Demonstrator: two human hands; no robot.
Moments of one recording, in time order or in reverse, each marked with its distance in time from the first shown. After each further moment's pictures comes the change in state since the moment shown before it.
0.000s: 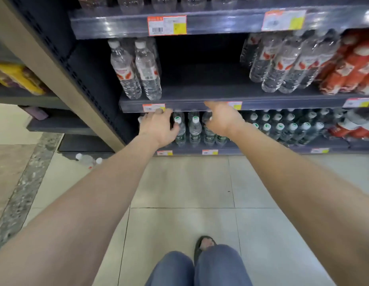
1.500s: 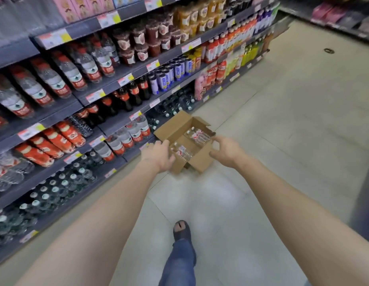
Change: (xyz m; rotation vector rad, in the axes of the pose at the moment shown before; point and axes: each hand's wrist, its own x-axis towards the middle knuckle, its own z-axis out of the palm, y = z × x) left_hand -0.315 1.051 -0.138 0.264 -0.321 0.769; right_hand -0.751 0.718 -0.491 0.381 0.178 0.857
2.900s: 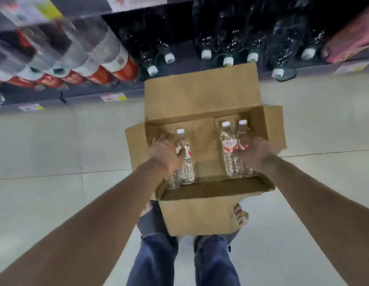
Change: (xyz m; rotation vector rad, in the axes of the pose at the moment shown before) left_hand 0.678 -0.007 0.368 -0.518 -0.415 -0.731; right_hand 0.862 0.194 0.246 -0.376 -0.638 -0.102
